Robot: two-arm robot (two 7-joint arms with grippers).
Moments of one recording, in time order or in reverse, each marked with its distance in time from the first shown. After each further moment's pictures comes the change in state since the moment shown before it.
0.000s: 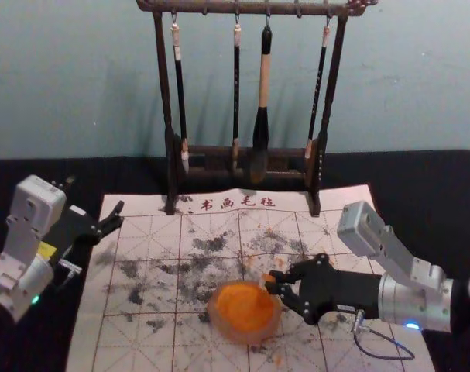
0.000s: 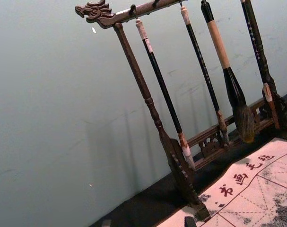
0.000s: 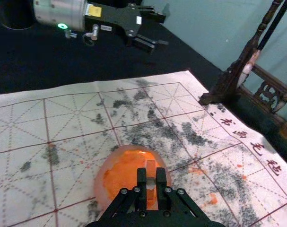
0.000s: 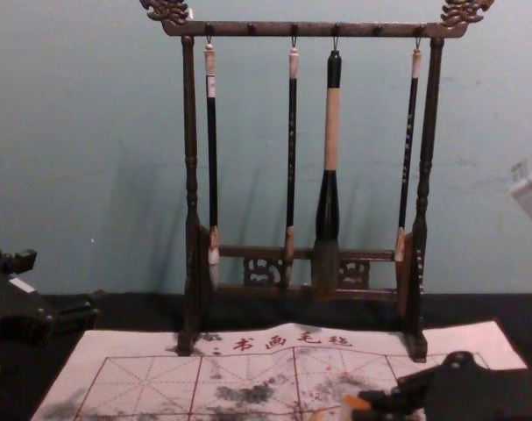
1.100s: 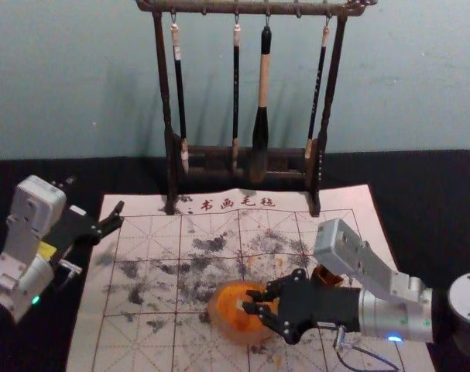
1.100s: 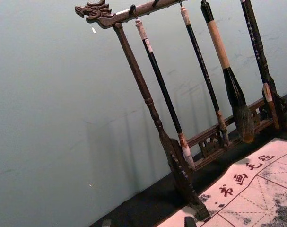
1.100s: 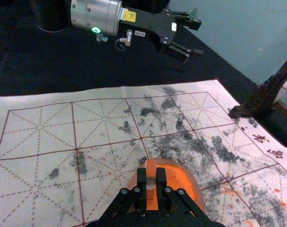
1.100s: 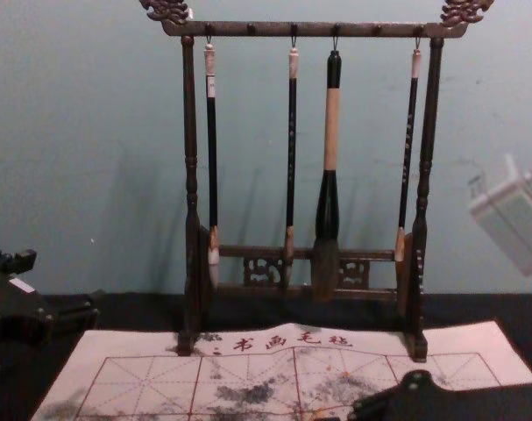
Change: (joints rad) left arm 0.000 0.000 0.000 0.000 0.000 0.000 0.000; right arm 0.011 -0.013 -0.059 -0.027 -0.021 -0.005 0.023
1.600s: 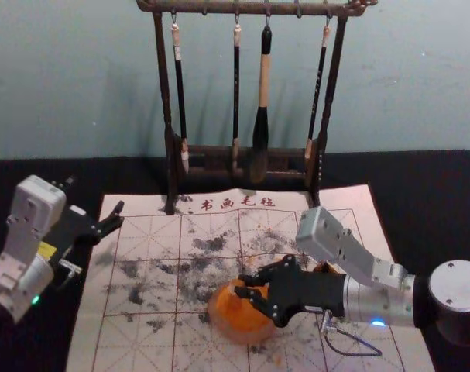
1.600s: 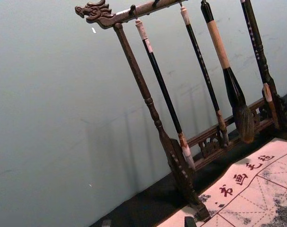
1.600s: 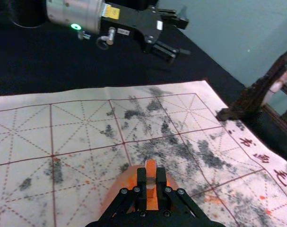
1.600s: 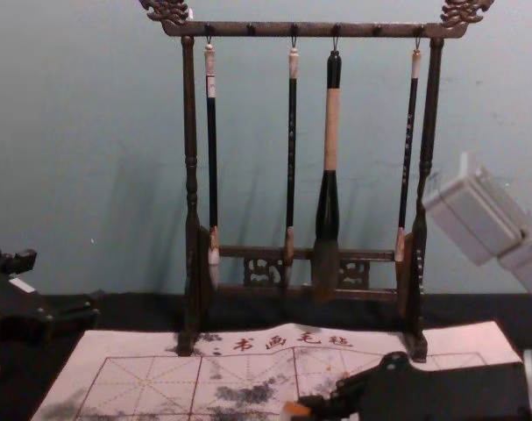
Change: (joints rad) left arm 0.000 0.000 0.000 0.000 0.000 0.000 0.000; right arm 0.053 -0.056 -0.018 0.066 -0.045 0.005 -0.029
